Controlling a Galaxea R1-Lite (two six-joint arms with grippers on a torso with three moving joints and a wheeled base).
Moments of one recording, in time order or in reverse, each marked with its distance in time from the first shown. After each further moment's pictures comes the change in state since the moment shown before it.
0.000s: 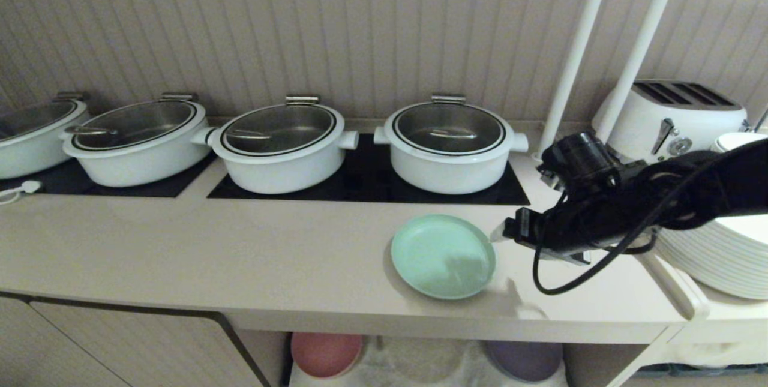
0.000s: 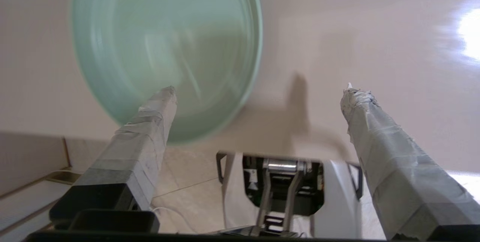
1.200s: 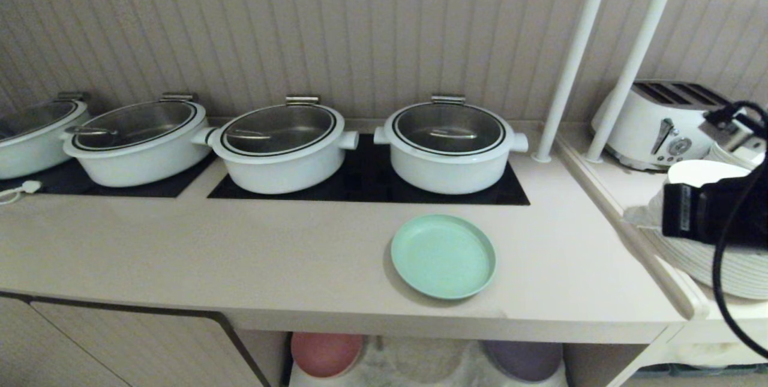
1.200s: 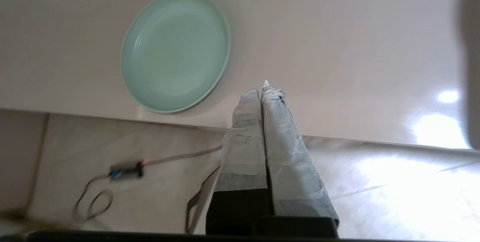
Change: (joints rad) left arm 0.000 0.000 0.000 0.000 0.000 0.000; right arm -0.171 -0.548 0.235 -0.011 0.022 -0.250
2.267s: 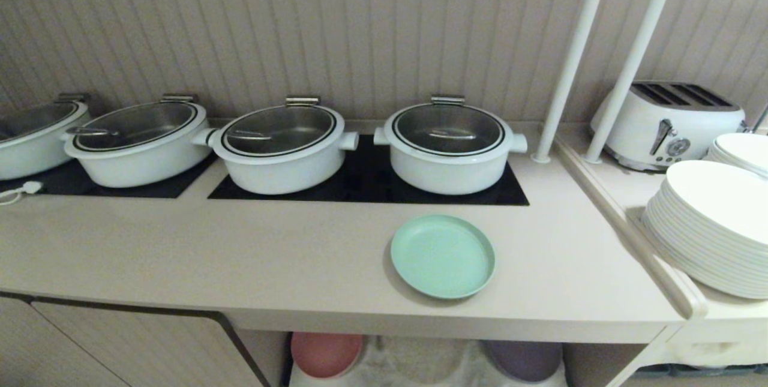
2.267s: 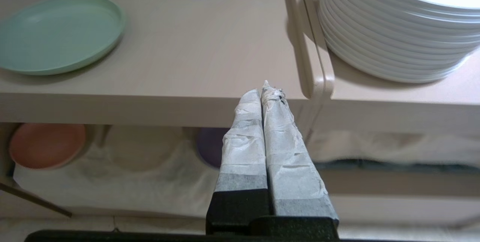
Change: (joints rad) left arm 0.000 0.000 0.000 0.000 0.000 0.000; right arm -0.191 -0.886 0.897 -0.439 -0.130 -0.338
